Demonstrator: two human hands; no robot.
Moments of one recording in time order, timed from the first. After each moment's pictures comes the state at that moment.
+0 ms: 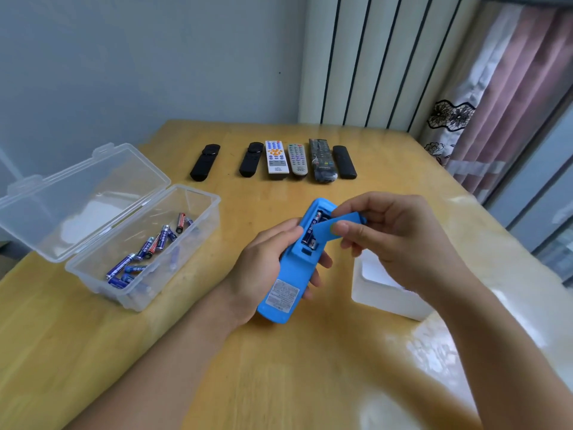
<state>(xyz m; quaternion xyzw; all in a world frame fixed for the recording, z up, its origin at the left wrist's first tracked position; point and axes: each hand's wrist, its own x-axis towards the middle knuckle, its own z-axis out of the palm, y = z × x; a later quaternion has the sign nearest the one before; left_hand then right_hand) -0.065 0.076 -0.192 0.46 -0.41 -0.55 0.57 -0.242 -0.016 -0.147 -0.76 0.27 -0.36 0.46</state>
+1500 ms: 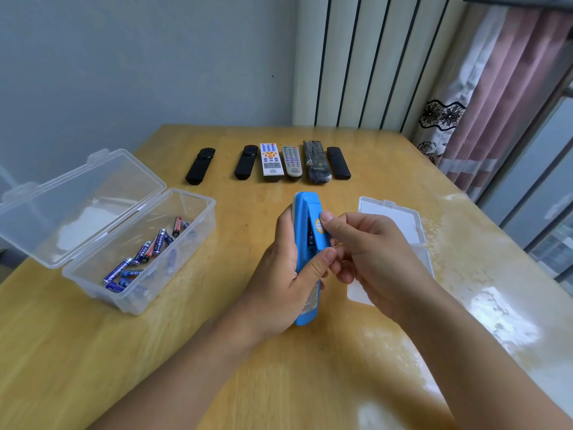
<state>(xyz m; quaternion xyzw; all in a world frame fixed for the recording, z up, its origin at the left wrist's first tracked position) -0.092 0.080 -0.200 0.50 -0.59 -0.32 0.55 -0.222 0.007 -0.158 -0.59 0.35 -0.34 0.64</state>
